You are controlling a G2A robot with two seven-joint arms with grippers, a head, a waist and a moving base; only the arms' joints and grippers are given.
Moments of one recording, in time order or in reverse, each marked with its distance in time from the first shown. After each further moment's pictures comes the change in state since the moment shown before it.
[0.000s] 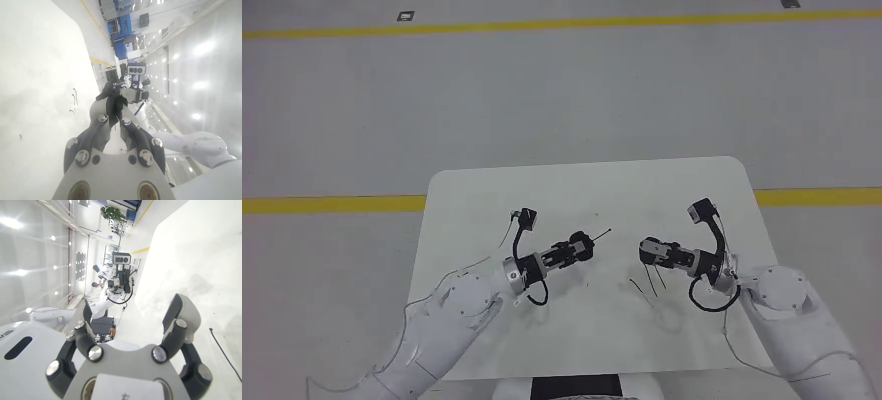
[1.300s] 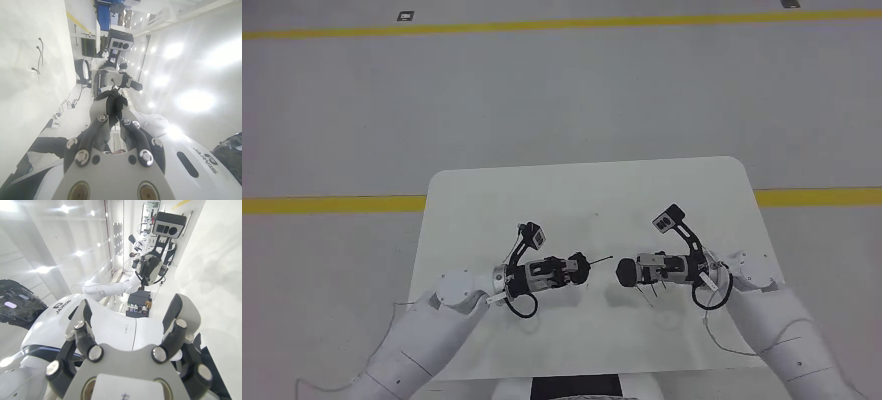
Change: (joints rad) left arm -0.005 0.021 -0.034 0.077 -0.425 0.081 -0.424; right arm 0.220 -0.056 -0.207 0.286 0.415 -0.001 0.444
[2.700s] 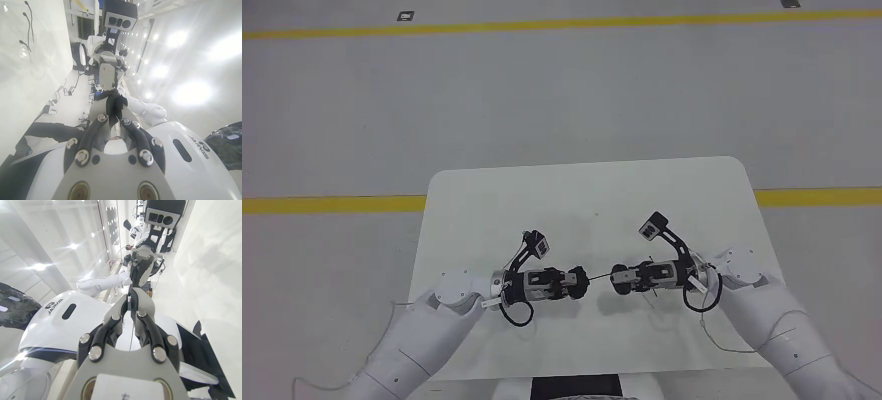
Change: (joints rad) left arm -0.005 0.012 0.012 0.021 -0.026 0.017 -0.122; right arm 0.064 0.048 -0.144 0.025 0.020 0.000 0.000
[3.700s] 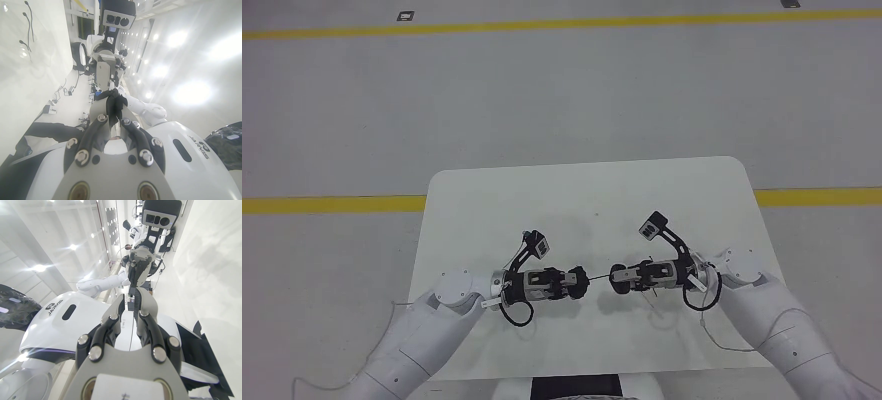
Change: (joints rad) left arm 0.000 0.000 0.000 0.000 0.000 0.000 0.000; right arm 0.013 0.000 -0.012 0.019 0.007 0.000 0.000
